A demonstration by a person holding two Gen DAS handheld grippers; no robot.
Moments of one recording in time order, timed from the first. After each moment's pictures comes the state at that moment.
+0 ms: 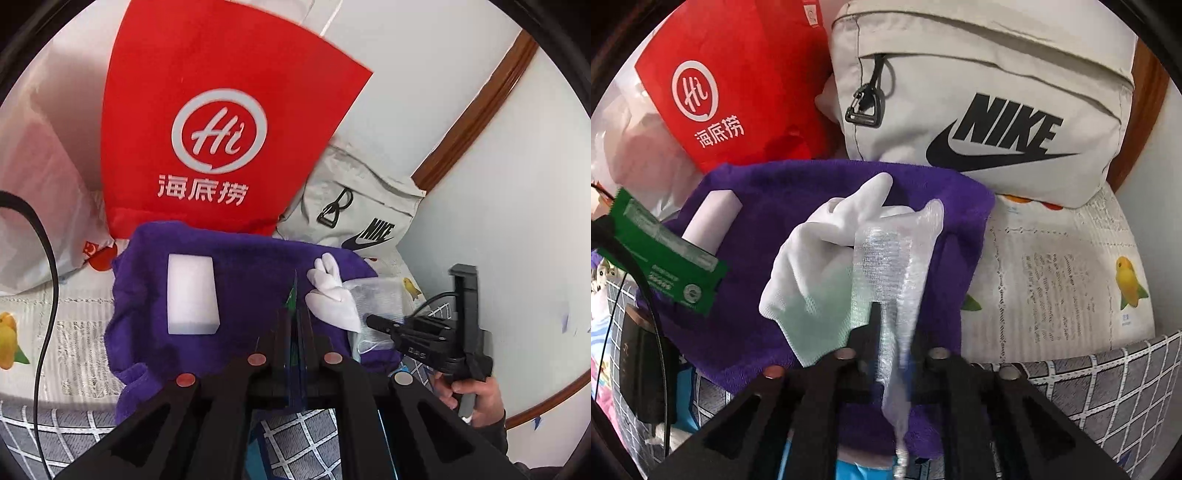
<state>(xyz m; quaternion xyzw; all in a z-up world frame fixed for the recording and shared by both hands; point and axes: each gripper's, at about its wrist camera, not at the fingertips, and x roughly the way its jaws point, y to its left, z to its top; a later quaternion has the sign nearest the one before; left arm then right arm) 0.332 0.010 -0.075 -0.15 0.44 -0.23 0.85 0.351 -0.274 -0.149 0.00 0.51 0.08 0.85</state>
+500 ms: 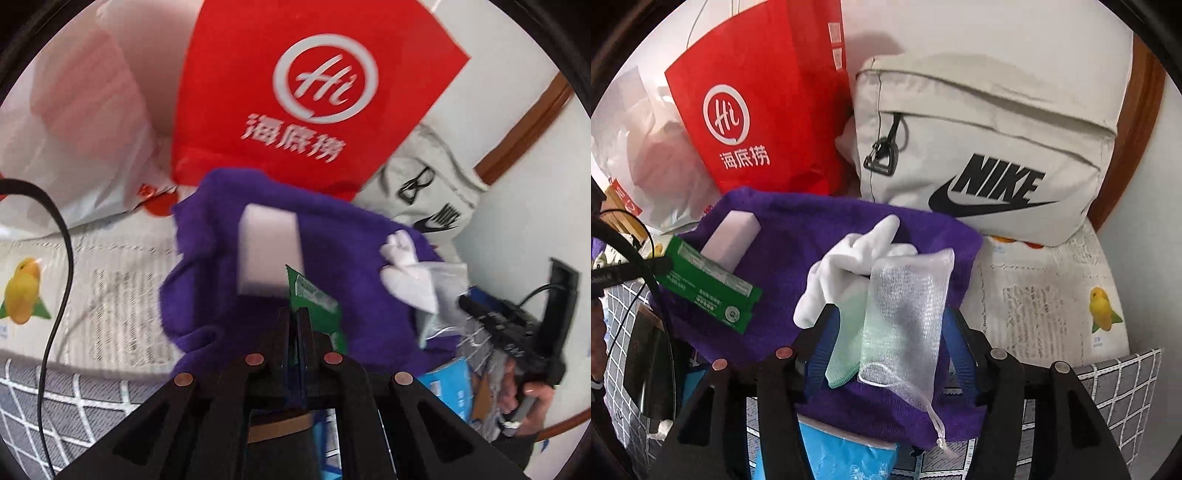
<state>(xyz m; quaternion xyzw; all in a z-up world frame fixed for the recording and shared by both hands) 0.336 0.047 -0.124 -0.16 0.50 -0.14 0.84 0.333 -0.265 -0.110 -0.02 0.46 0.07 0.88</state>
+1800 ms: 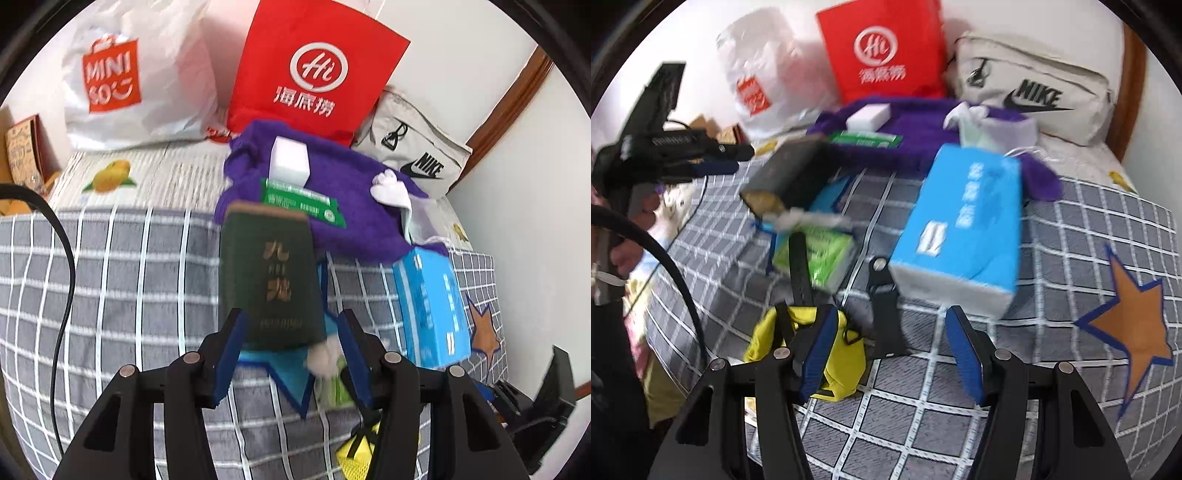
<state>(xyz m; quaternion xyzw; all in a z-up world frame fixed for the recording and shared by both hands) 0.160 0.053 -0.097 -0.14 0.50 -0.10 0.85 0.079 -0.214 -0.135 -0.01 0.48 0.17 0.86</state>
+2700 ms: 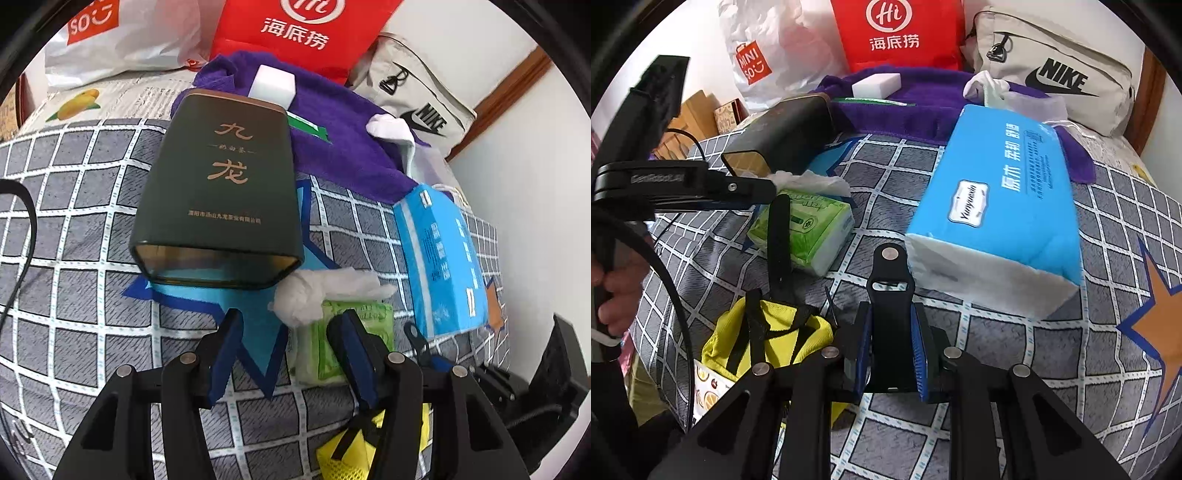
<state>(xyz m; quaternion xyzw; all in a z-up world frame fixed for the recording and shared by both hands) 0.149 0.010 -0.162 -0.17 0.54 -0.11 0.82 0.091 -0.199 -0.177 -0.03 0.50 0.17 0.85</state>
